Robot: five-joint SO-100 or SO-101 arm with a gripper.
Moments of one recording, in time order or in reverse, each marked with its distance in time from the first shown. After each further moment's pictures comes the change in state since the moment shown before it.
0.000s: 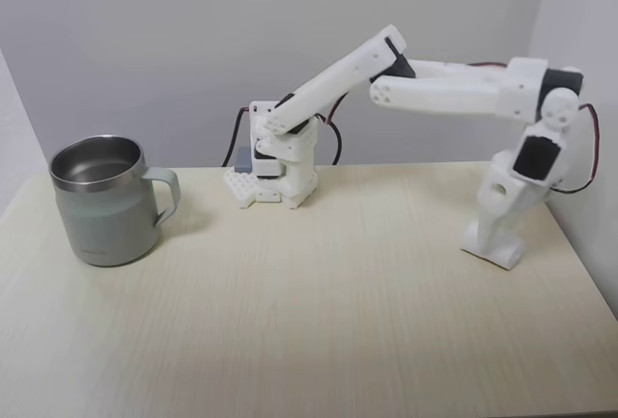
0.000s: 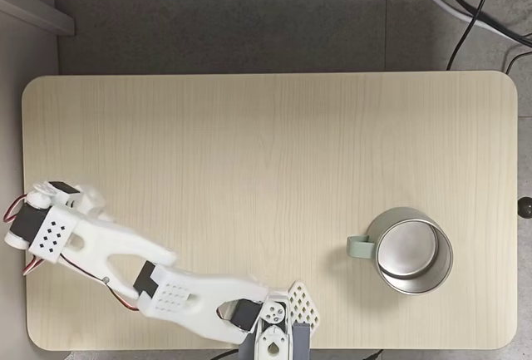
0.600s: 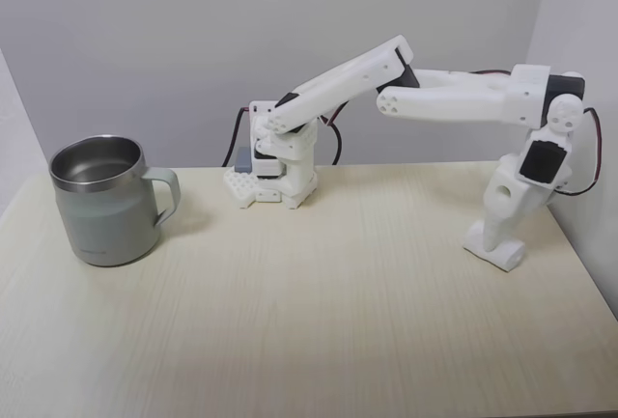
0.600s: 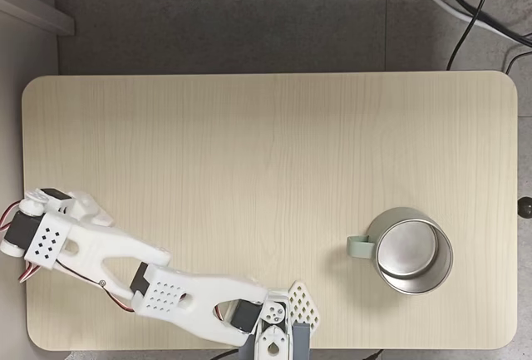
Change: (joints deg) arm -0.5 4.1 5.0 0.4 3.4
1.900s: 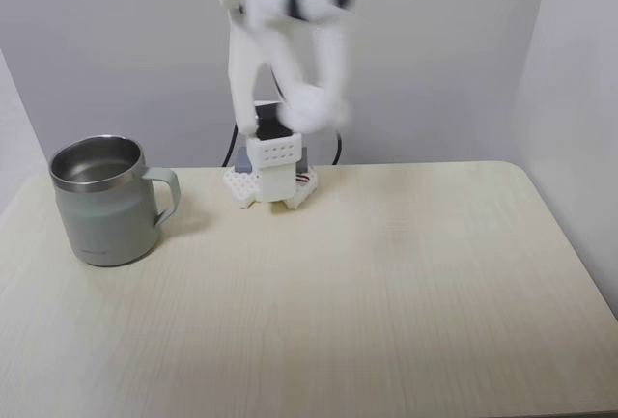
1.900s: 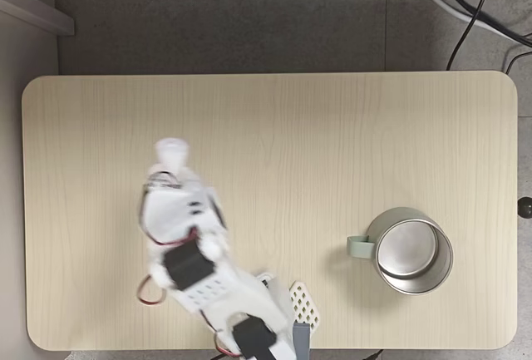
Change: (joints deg) arm 52.7 -87.7 -42.5 0.1 13.8
